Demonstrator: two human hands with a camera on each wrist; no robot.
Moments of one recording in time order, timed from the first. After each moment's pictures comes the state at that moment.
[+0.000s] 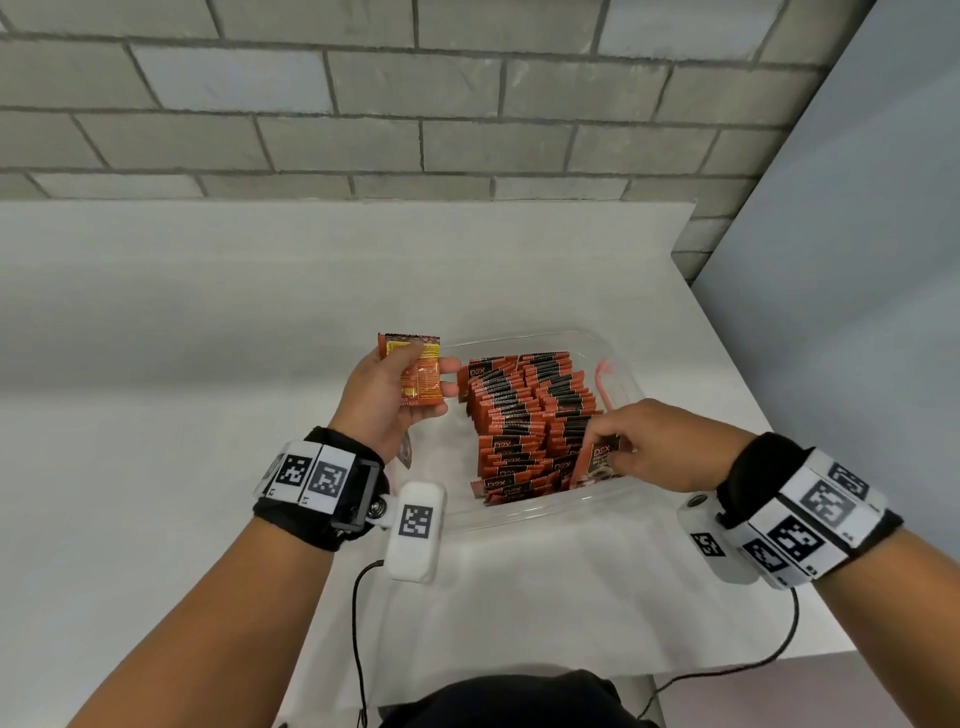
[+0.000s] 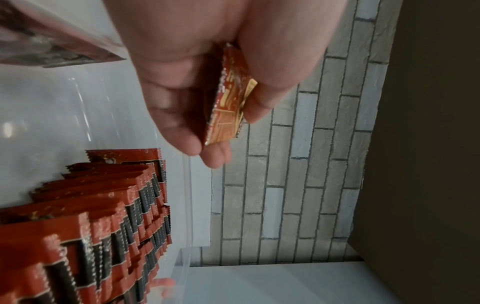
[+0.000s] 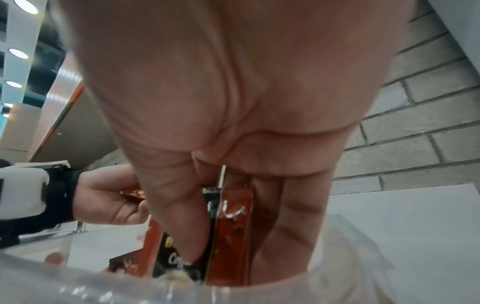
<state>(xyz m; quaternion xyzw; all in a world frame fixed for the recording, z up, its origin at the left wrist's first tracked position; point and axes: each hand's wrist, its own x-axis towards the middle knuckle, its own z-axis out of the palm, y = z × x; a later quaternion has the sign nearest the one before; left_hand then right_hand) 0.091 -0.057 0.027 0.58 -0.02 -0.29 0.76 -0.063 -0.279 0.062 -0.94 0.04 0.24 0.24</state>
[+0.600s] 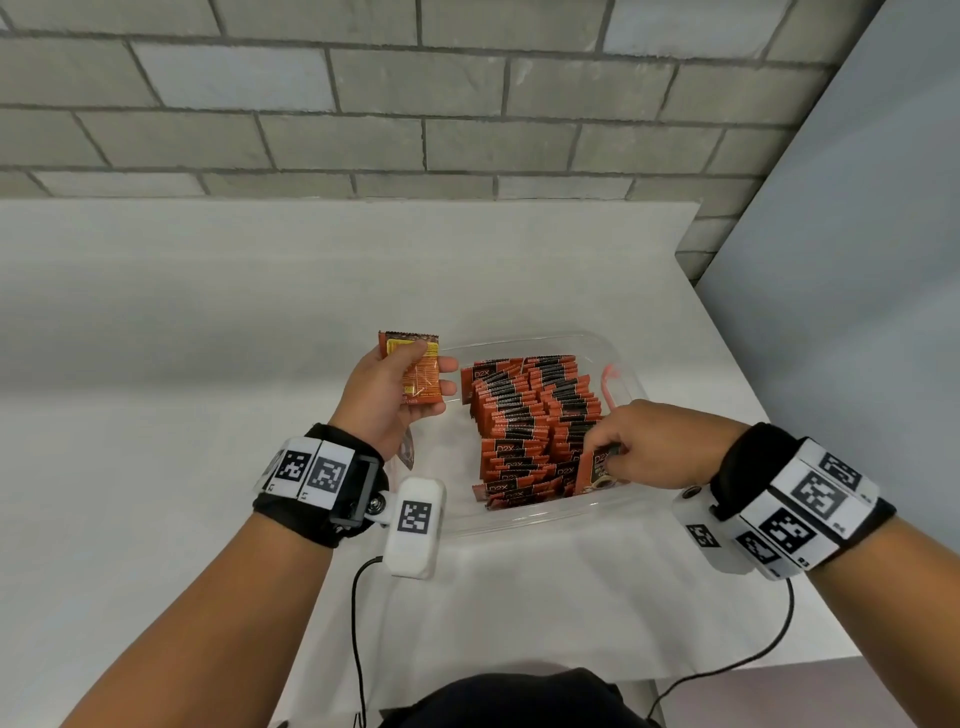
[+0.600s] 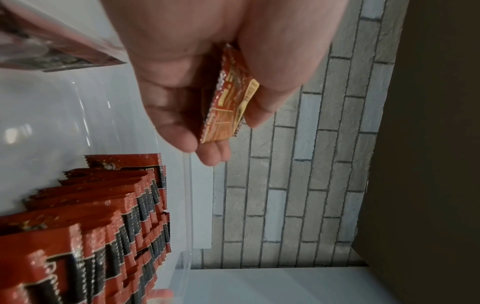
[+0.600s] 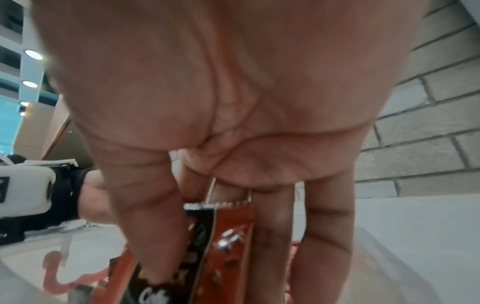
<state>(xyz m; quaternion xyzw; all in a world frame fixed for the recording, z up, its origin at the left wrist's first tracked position) 0.096 -0.060 0.026 0.59 -0.02 -0.29 0.75 -0.053 -0.272 0.069 -0.94 0.03 0.28 0.22</state>
